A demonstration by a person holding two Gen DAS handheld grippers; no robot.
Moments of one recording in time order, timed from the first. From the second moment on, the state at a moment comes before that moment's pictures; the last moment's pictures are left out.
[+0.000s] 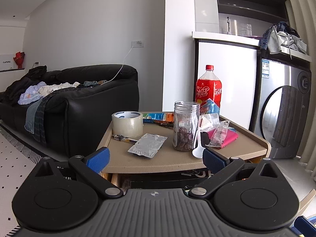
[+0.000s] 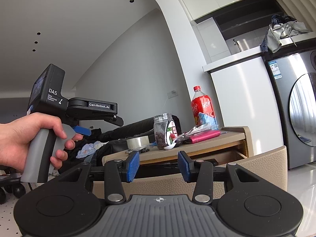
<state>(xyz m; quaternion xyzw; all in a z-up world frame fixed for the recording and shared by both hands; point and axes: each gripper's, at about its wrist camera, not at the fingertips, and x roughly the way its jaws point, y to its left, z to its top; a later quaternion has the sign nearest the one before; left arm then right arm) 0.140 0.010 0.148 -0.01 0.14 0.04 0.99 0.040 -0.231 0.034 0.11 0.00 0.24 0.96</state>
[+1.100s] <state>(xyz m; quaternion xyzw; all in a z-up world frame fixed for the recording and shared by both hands) 0.243 -0.008 0.140 0.07 0.22 0.01 0.97 0.057 -0.251 0.029 0.16 0.01 0.21 0.96</state>
